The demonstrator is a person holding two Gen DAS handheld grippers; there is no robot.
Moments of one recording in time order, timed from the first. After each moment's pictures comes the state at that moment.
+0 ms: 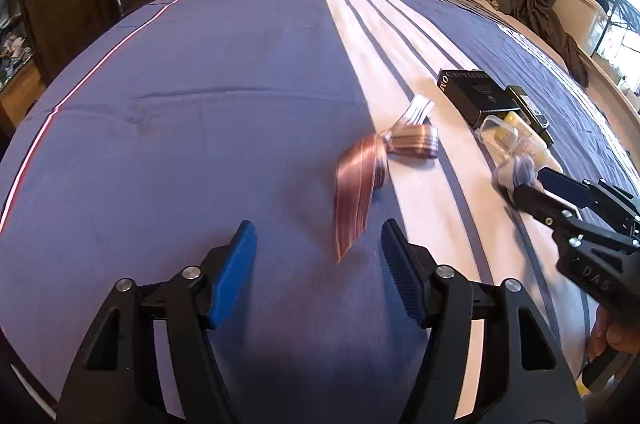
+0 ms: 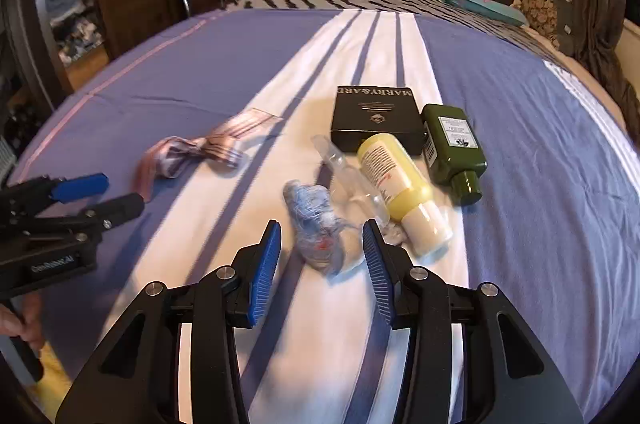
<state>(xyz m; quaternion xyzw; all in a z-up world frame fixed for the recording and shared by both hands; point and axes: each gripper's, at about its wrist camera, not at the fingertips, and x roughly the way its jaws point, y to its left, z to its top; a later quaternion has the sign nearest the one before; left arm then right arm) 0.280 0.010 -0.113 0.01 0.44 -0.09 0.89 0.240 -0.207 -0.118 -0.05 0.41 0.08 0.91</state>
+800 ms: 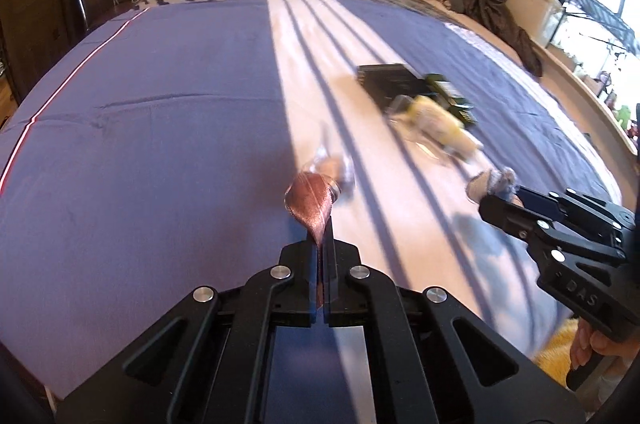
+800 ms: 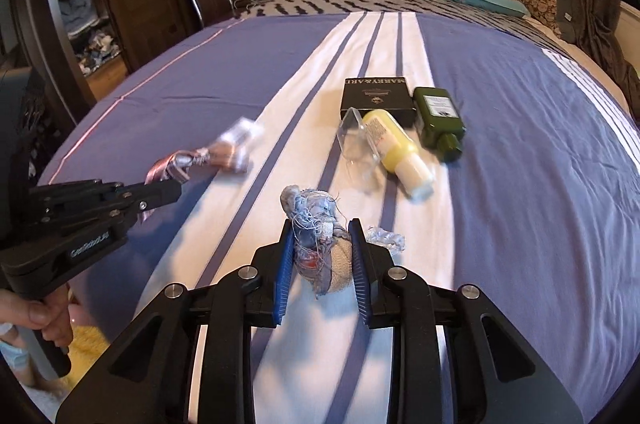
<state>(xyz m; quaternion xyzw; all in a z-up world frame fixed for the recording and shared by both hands) 0.216 -0.021 -0.091 0.00 0.42 -0.17 0.89 0.162 -0.228 -0.091 0.00 0.40 0.11 0.91</state>
